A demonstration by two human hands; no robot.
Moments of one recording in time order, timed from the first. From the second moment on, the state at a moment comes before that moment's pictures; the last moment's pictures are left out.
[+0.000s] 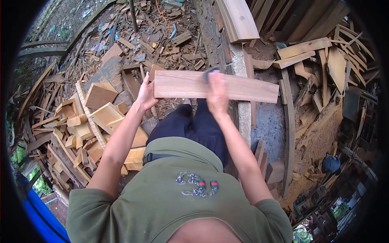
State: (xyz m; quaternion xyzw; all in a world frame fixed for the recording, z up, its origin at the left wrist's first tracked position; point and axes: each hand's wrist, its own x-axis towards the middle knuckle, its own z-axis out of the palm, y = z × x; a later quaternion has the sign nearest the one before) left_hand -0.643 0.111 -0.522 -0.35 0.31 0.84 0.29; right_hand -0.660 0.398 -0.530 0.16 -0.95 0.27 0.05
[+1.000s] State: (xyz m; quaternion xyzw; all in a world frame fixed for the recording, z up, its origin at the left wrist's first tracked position) left_hand -0.638 0.117 -0.523 -0.33 0.29 0.86 0.25; right_hand -0.622 0.370 -0.506 0.33 -0.92 0.22 -0.01
